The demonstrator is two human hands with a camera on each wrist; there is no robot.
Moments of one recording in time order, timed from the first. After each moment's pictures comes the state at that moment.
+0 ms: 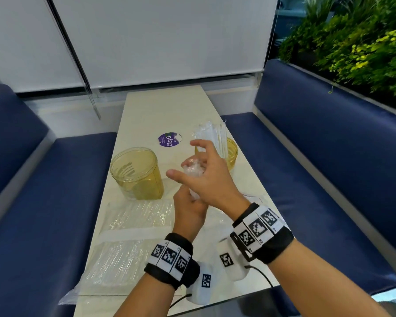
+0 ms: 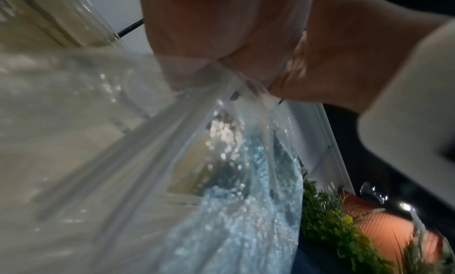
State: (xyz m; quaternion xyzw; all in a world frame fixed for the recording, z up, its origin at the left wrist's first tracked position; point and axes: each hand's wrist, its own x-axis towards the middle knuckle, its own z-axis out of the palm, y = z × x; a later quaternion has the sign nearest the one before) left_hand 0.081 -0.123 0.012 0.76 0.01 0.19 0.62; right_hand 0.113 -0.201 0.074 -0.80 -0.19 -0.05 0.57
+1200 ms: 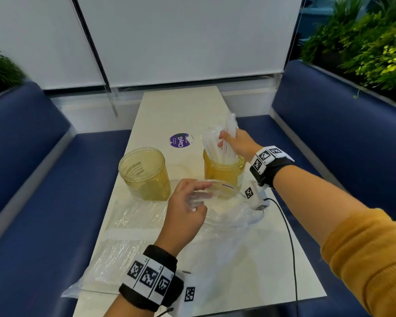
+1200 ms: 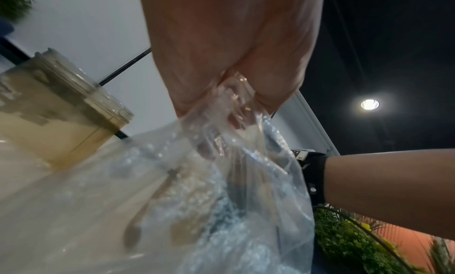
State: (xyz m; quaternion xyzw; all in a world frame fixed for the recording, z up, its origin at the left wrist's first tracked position) left_hand 0.067 -0.102 0.022 0.76 -0.04 0.13 0.64; right_hand 0.289 -0.249 0.057 -0.84 -0.12 0.07 0.53
